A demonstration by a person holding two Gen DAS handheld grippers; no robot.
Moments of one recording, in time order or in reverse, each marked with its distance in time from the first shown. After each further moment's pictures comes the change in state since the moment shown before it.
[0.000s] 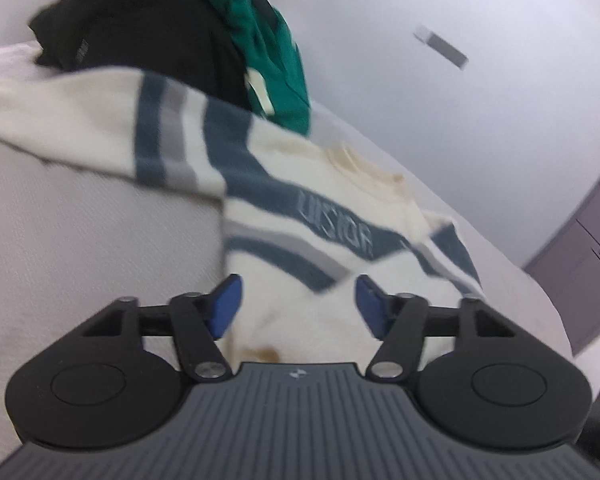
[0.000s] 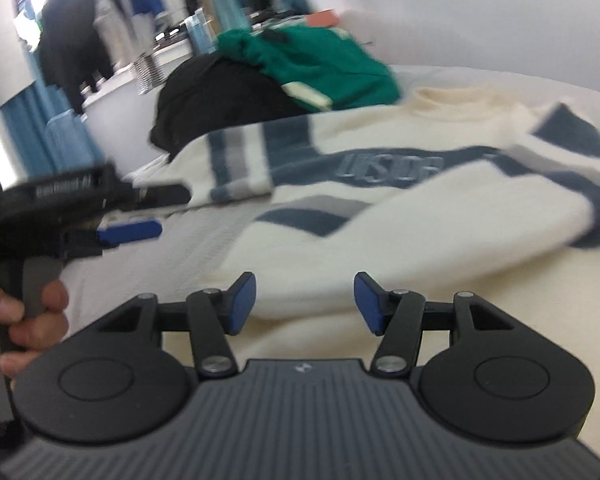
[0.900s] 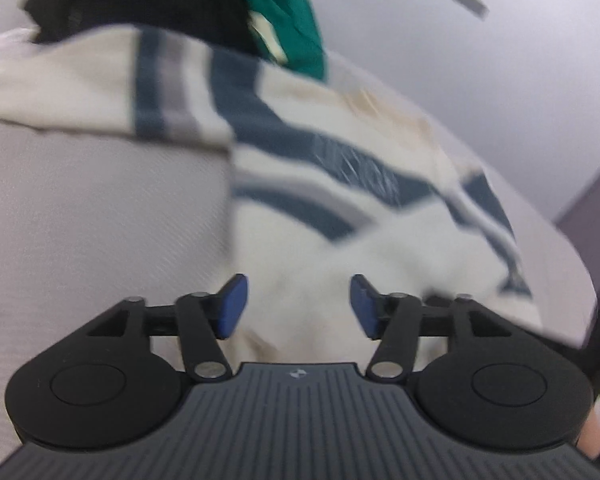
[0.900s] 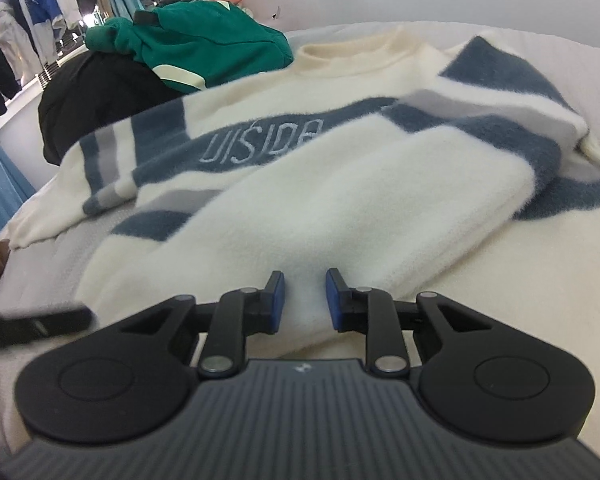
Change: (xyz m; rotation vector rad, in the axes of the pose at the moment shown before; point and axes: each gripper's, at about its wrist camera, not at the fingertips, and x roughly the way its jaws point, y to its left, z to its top) left arm 0.025 -0.007 -0.008 0.021 0.093 0.122; right arm 0.074 -0.058 0.004 0.111 0.080 -0.183
